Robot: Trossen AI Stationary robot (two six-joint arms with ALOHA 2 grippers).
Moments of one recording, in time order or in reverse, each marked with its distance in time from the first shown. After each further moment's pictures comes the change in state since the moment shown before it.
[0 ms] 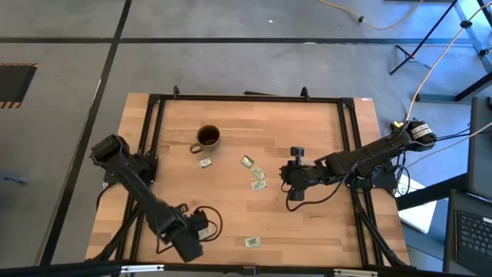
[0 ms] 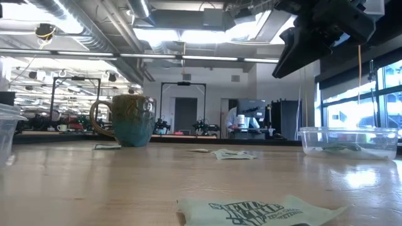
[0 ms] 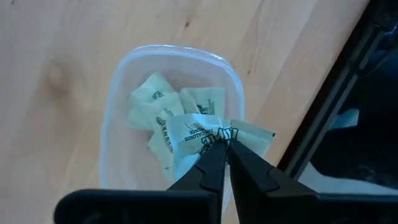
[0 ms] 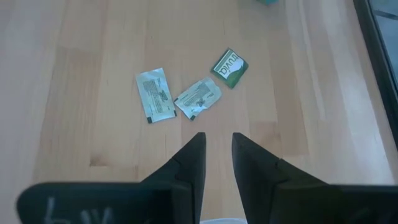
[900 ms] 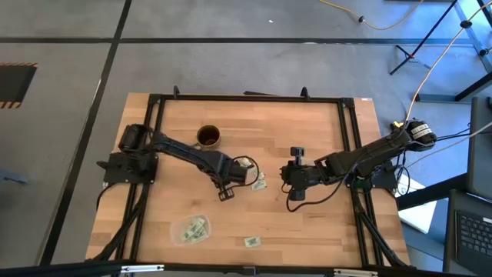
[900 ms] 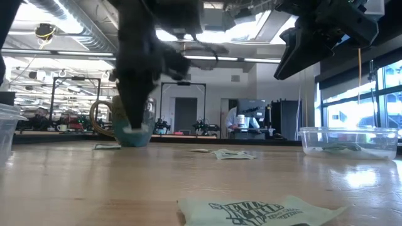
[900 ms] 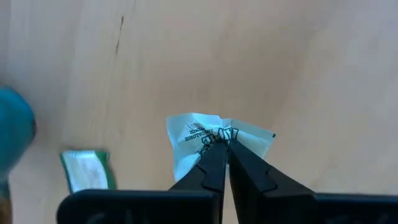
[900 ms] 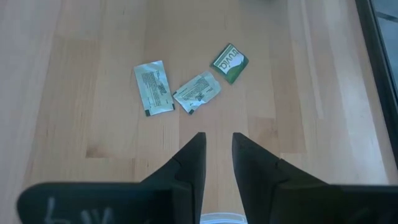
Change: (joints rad) left arm 0.645 0.143 -0.002 -0.043 0.022 0.740; right arm 0.000 0.000 0.000 -0.020 0.000 -0.023
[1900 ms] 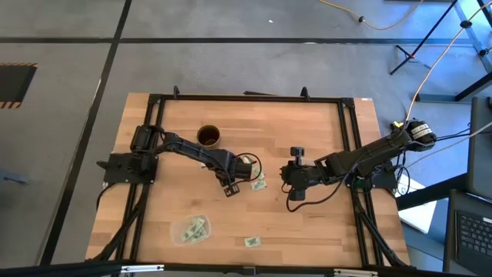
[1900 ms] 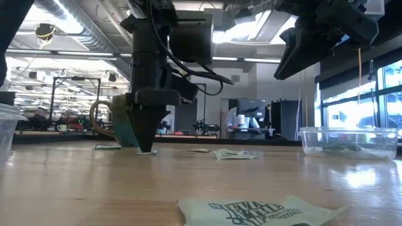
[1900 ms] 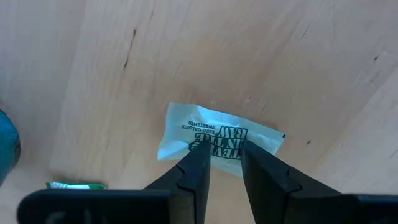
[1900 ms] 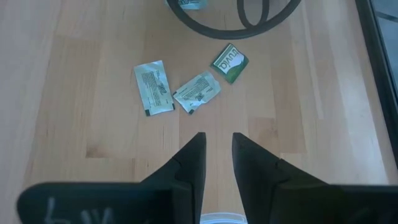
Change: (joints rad) left arm 0.059 0.110 0.006 0.062 -0.006 -0.021; right arm 0.000 0.000 0.000 0.000 0.000 0.000
